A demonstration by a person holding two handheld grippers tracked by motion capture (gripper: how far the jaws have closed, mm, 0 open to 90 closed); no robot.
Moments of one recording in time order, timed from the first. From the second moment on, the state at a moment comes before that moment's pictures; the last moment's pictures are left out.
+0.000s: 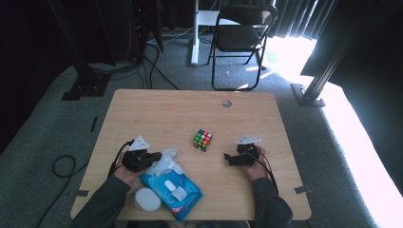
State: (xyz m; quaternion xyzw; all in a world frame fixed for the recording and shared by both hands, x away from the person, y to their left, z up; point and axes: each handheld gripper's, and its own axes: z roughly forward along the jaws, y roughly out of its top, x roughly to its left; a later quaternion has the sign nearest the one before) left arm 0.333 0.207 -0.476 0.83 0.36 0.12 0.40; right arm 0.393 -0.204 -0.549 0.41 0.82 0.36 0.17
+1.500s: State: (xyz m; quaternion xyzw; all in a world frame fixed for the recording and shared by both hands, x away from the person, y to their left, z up) left arm 0.377 0.218 -0.447 0.80 0.37 0.16 0.44; right arm 0.395 -0.175 -0.540 0.36 0.84 0.37 0.15
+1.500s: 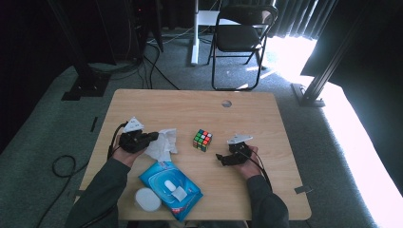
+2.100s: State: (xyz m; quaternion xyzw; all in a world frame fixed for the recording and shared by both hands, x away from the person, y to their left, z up) left arm 0.389 0.219 -0.445 0.79 0.37 0.16 0.45; right arm 0.417 -0.131 -0.530 0.32 0.84 0.40 0.15
